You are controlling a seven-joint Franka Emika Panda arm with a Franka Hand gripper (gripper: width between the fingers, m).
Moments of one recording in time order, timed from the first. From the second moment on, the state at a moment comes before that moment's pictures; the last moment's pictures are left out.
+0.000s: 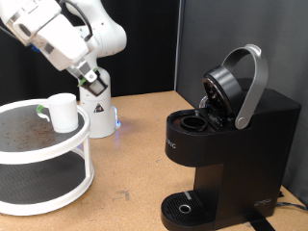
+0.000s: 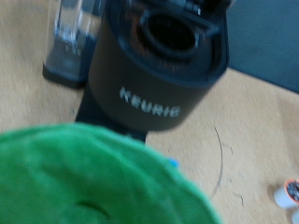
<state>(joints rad) 0.39 -0.37 -0.77 -2.32 0.51 2.04 -1.55</state>
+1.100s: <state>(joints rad) 0.49 -0.27 -0.65 -2.15 0.67 1.96 -1.20</state>
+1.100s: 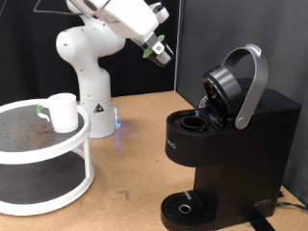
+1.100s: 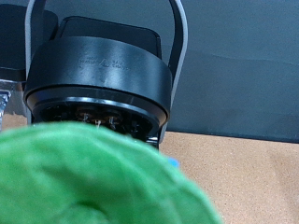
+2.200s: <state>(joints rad) 0.50 -0.21 -0.55 -2.22 0.64 2.06 -1.15</state>
